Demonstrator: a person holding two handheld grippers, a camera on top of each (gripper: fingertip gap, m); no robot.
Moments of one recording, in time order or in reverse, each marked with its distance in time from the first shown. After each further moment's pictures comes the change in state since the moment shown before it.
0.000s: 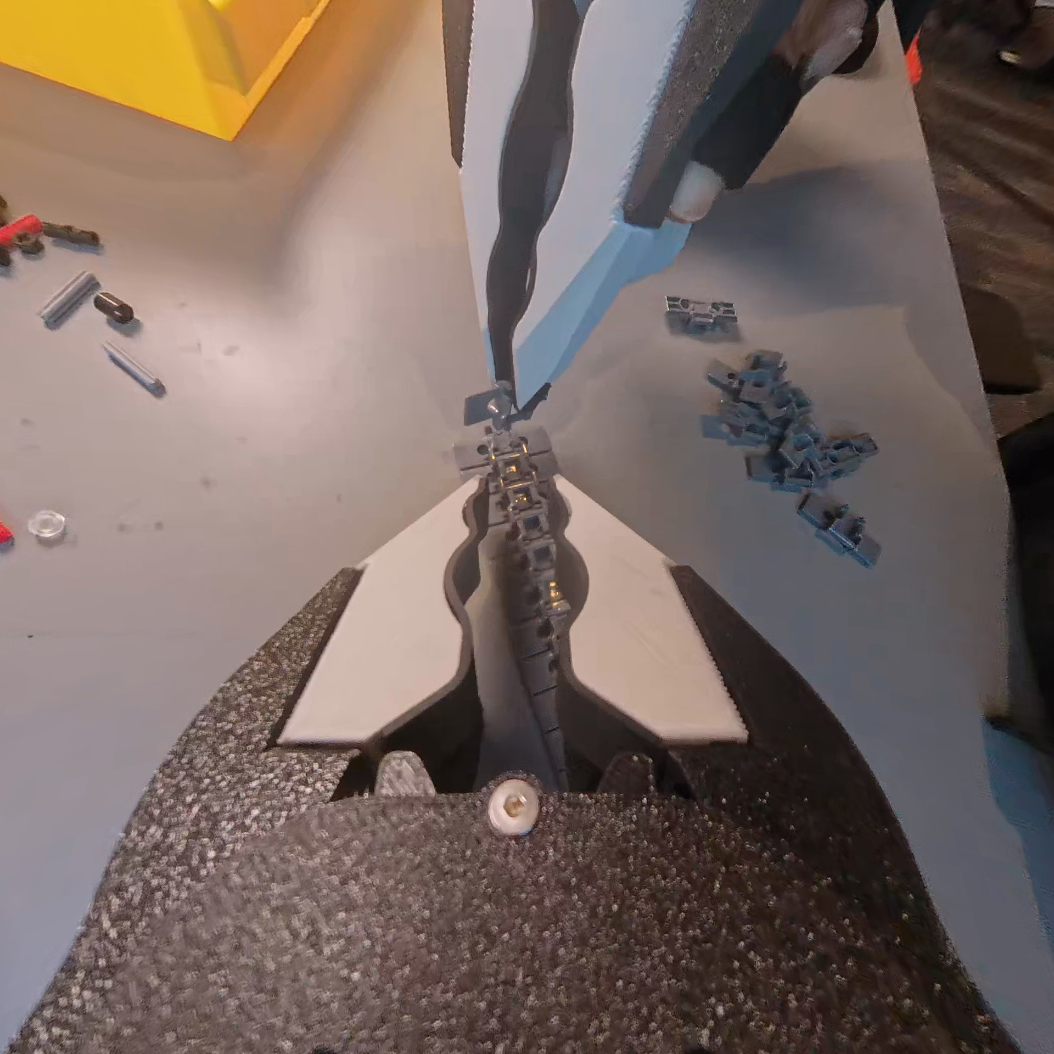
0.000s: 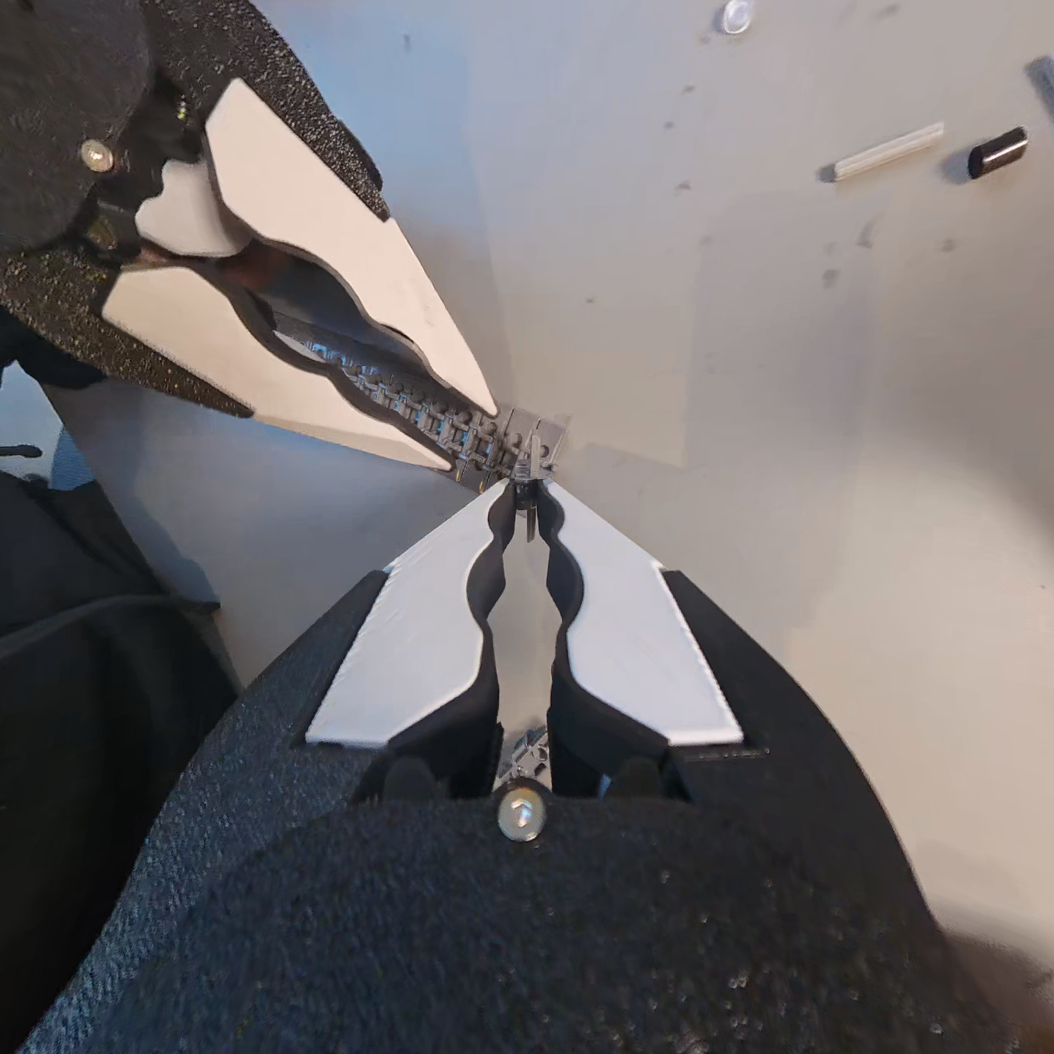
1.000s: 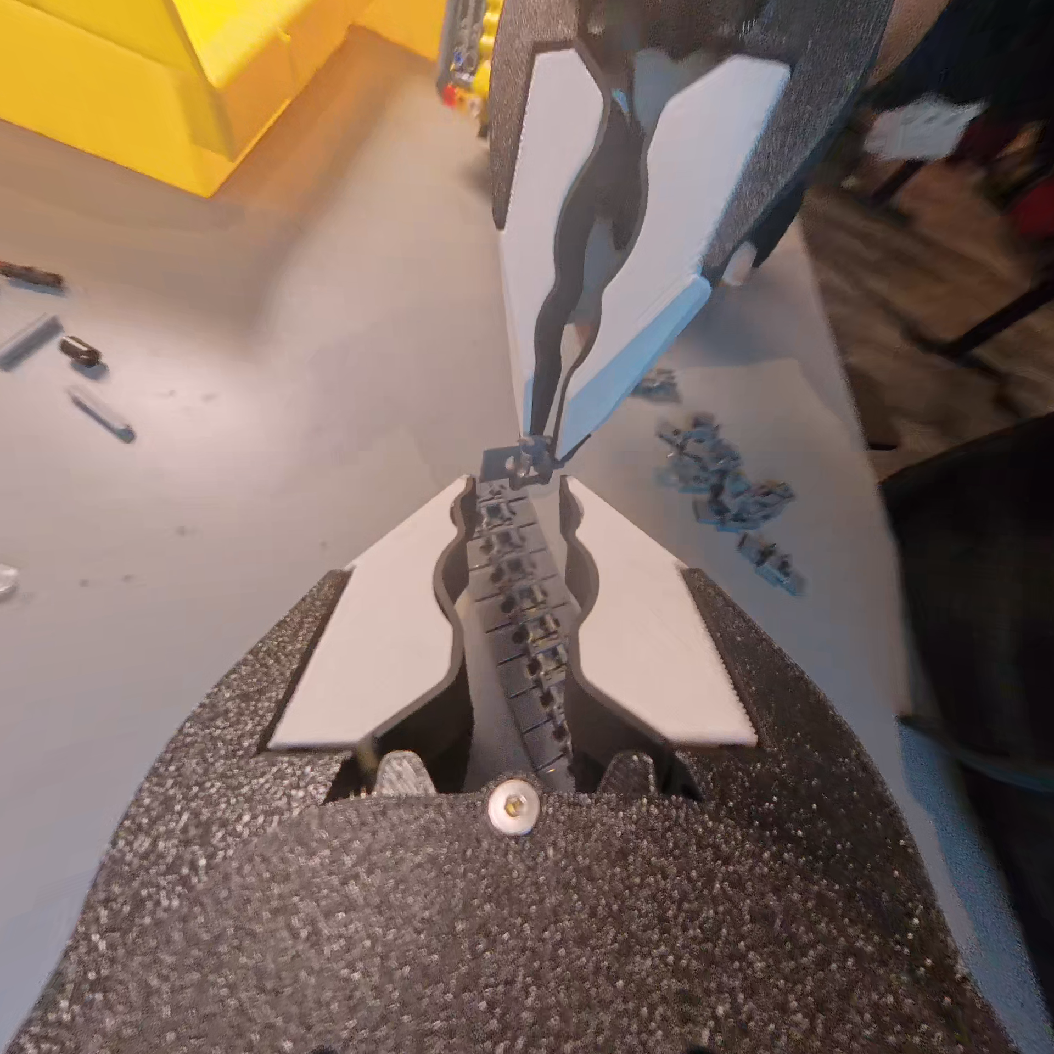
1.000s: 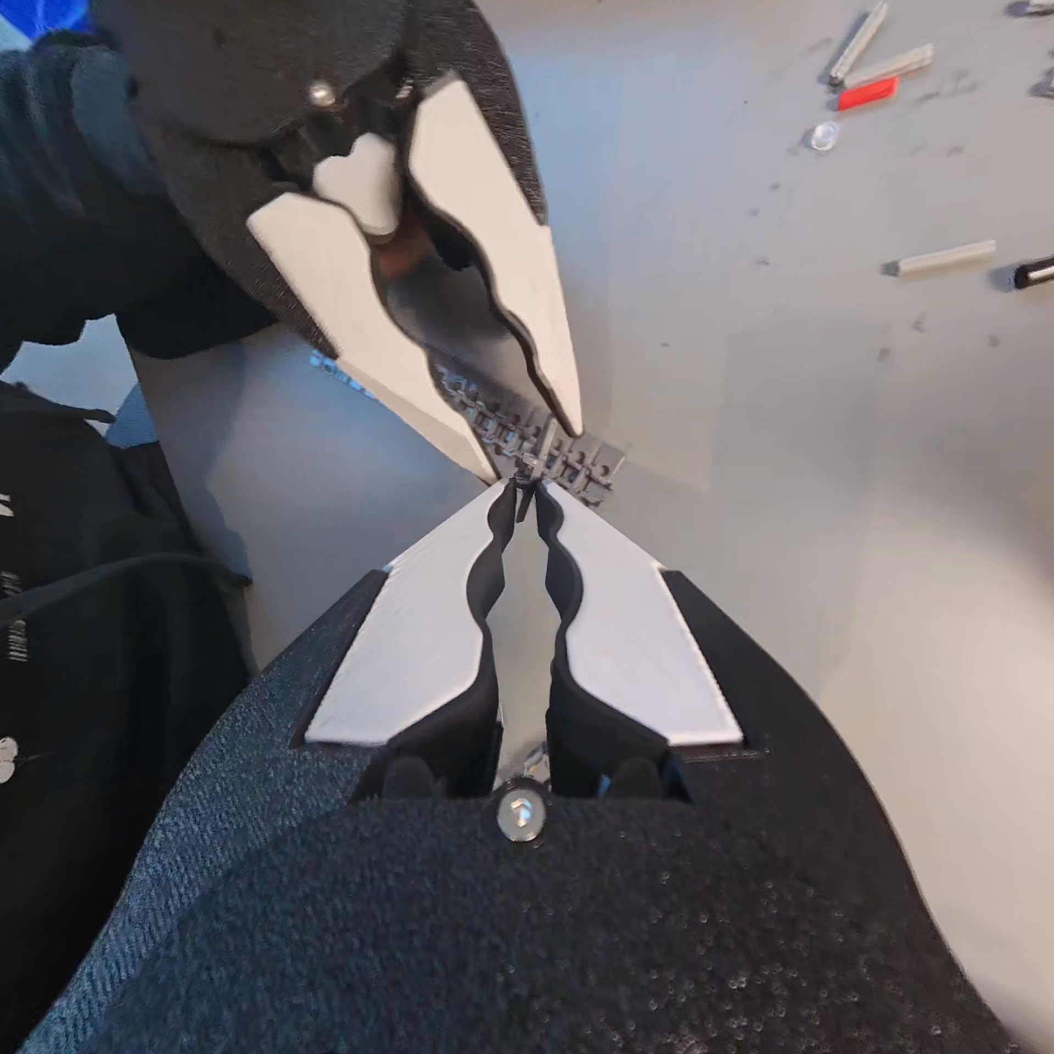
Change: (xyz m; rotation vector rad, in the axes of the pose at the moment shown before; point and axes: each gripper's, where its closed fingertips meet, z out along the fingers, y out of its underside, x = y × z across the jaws) left arm 0.006 -0.021 -0.005 0.107 0.168 -0.084; right arm -0.024 -0.005 -0.013 0.110 -0.091 -0.135
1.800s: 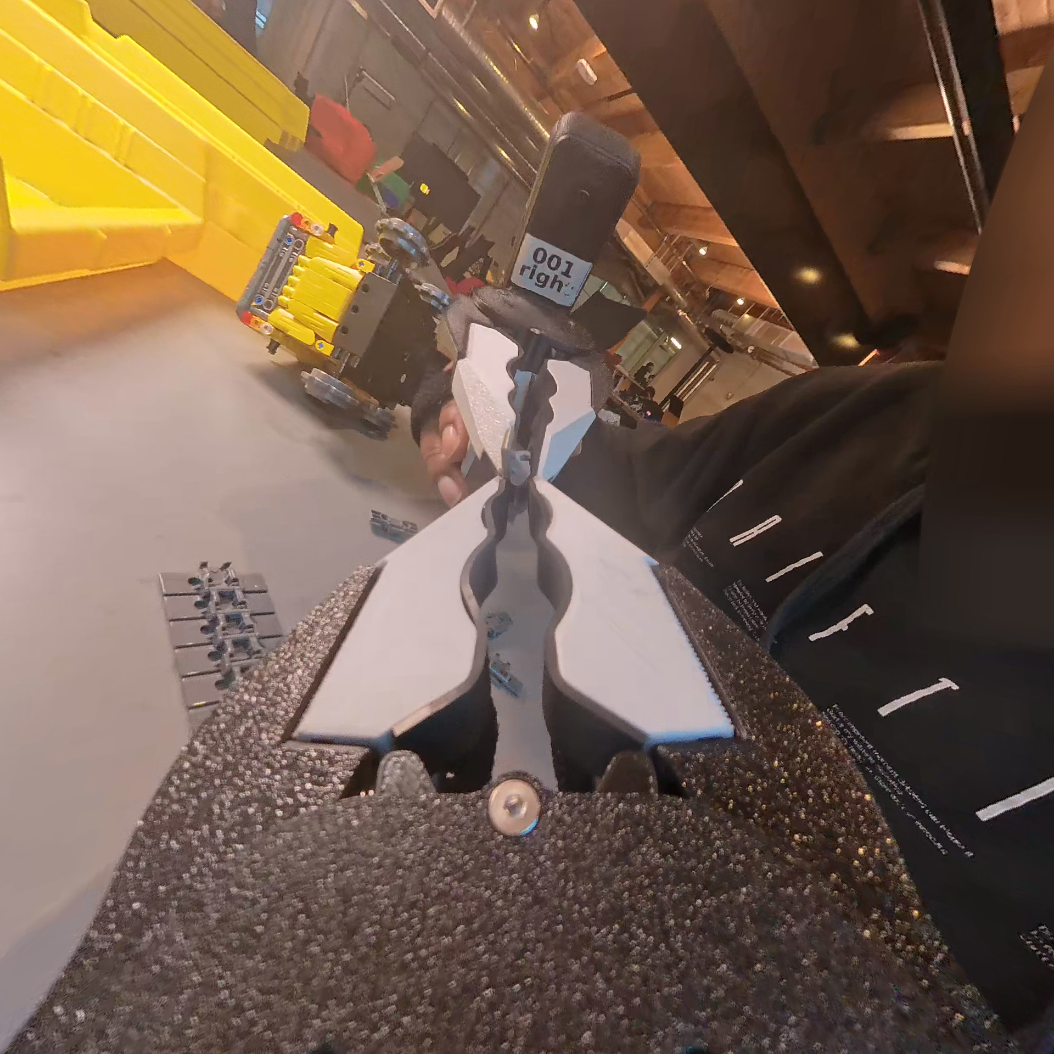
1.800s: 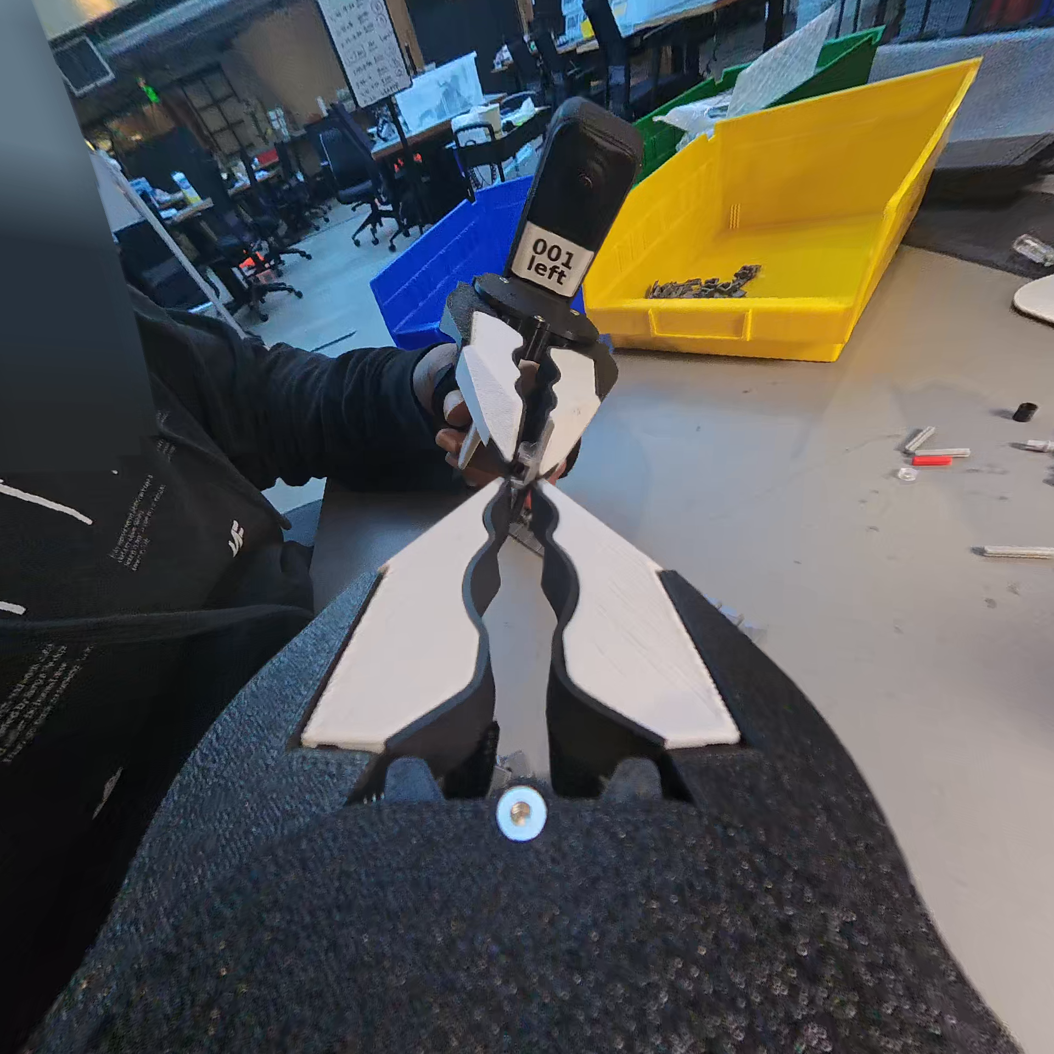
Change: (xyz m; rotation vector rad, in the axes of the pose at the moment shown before) left arm 0.080 -0.042 -0.055 0.470 0.376 -0.257; right arm -0.081 -0.026 -0.040 0.604 -0.181 -0.263
